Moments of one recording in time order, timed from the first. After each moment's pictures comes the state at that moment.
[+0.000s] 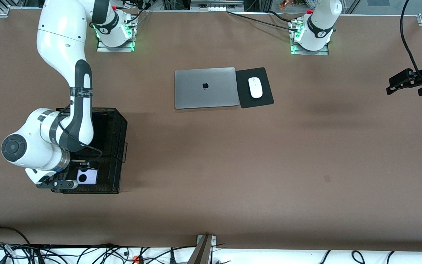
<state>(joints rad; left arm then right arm) 0.08 -0.03 0.02 -1.69 -0.01 1.61 0.10 0.59 0.87 -0.77 -1.40 0.63 2.03 -0.28</state>
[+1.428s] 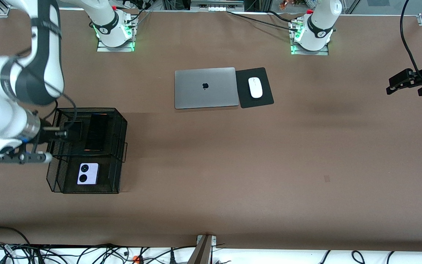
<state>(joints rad) 0.08 -0.03 0.01 -1.69 -0.01 1.61 0.10 0.62 0.39 -0.65 -1.48 0.20 1.74 -0.05</state>
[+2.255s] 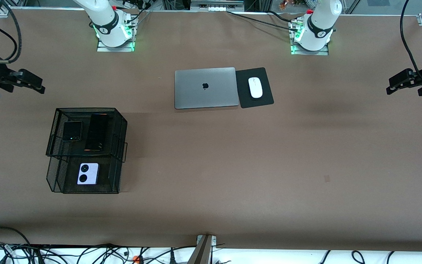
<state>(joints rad) 0.08 -0.03 0.01 -1.69 -0.01 1.61 0.10 0.04 0.00 -0.06 -1.64 -0.01 1.60 0.03</state>
